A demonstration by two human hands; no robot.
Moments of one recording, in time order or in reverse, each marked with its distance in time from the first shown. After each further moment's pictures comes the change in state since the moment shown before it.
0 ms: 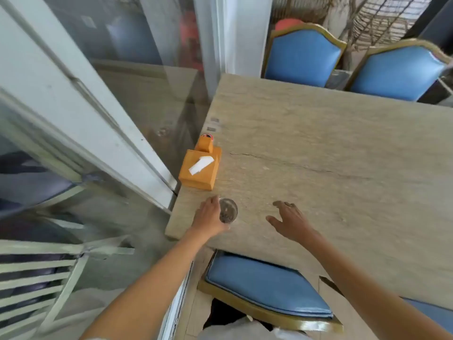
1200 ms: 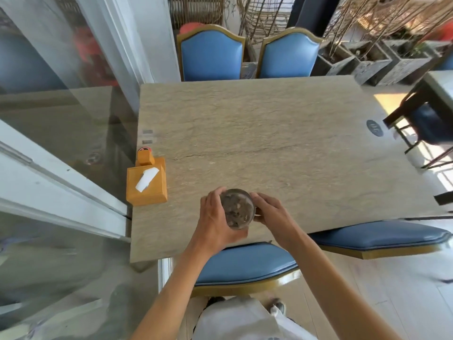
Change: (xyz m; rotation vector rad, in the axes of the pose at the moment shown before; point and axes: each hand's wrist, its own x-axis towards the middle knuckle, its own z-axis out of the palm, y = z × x) left_hand -0.093 0.099 -0.021 -0.371 0.153 0.588; right_hand -0.115 -0.012 0.005 1.276 0.378 0.152
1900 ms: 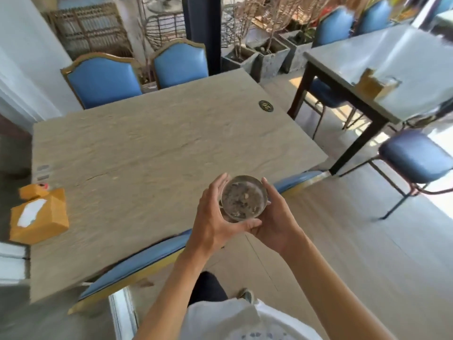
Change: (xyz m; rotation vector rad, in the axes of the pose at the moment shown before) left_hand -0.058 0.256 0.204 -0.257 -0.148 0.213; right_hand -0.173 0.072 -0.282 0.872 0.027 0.075
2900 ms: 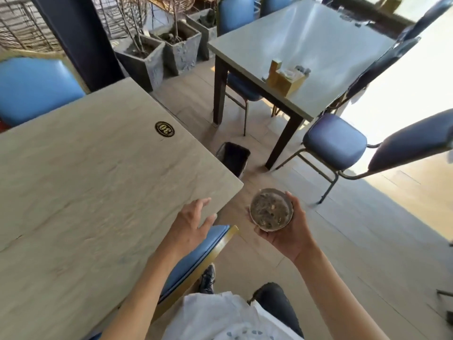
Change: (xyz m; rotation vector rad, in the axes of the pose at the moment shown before) left_hand 0.297 0.014 0.279 0.353 -0.509 0.021; right_hand 0.061 -0.277 -0.297 0.412 0.212 -0.147
